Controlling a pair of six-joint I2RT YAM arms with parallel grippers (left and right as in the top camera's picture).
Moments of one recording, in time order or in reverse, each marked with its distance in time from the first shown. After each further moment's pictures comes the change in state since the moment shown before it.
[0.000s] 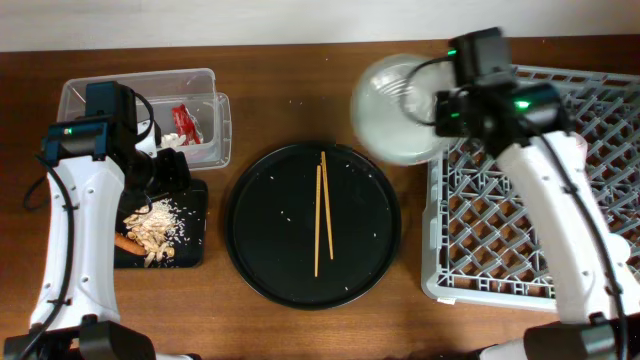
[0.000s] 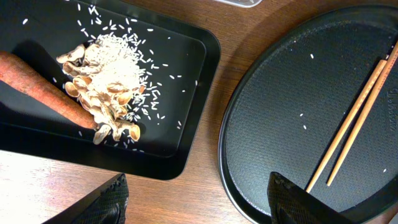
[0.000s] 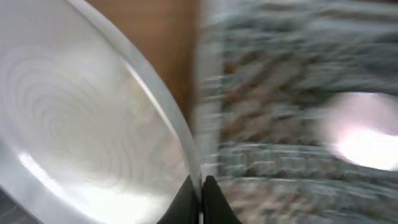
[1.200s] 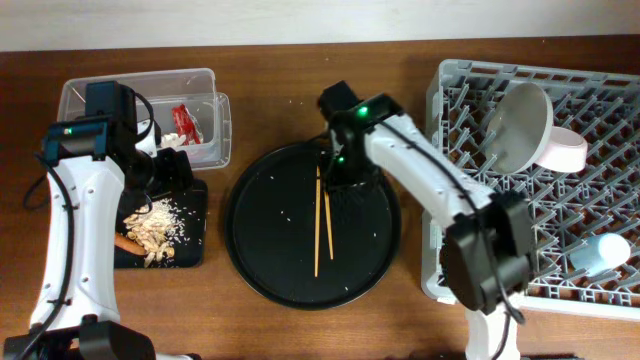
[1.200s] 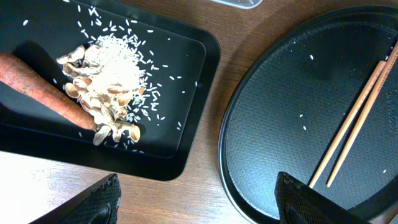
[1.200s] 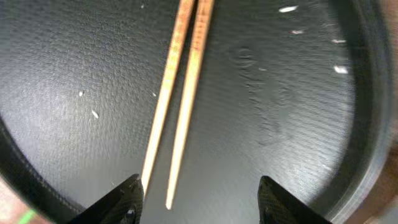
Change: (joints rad) left arm 0.000 0.000 0.000 0.003 0.000 0.000; right arm 0.336 0.466 0.028 -0.050 -0.462 0.074
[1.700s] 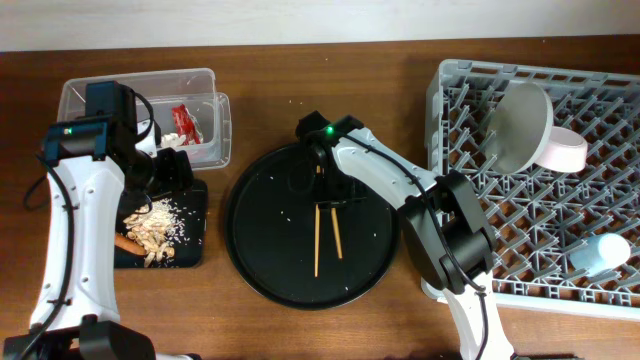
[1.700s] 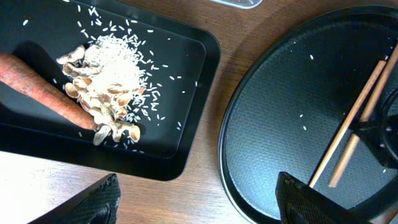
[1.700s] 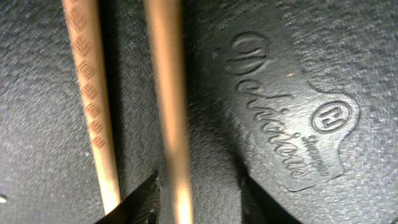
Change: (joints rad) left arm 0.000 0.000 0.000 0.000 0.000 0.000; right arm 0.050 0.179 0.000 0.032 0.095 0.198
